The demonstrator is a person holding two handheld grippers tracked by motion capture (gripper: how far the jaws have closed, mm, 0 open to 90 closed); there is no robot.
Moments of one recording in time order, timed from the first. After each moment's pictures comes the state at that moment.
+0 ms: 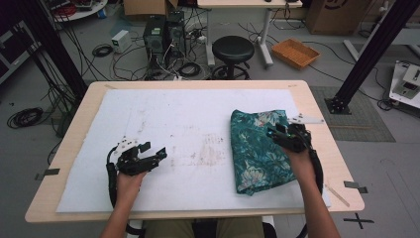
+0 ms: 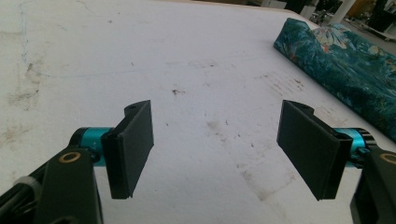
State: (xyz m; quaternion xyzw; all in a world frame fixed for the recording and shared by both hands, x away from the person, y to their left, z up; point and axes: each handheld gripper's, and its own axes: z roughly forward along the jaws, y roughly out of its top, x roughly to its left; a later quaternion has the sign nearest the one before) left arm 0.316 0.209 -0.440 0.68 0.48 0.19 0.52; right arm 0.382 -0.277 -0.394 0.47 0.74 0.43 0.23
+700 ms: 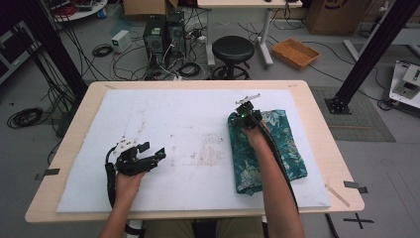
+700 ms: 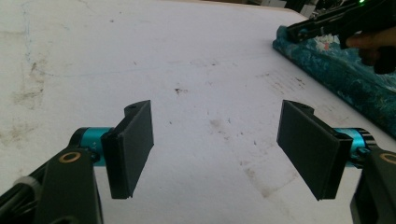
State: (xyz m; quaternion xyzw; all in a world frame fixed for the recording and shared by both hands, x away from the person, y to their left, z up) left arm 0.315 0.212 -0.441 0.68 0.48 0.19 0.52; right arm 0.489 -0.164 -0.431 0.43 0.82 0.32 0.20
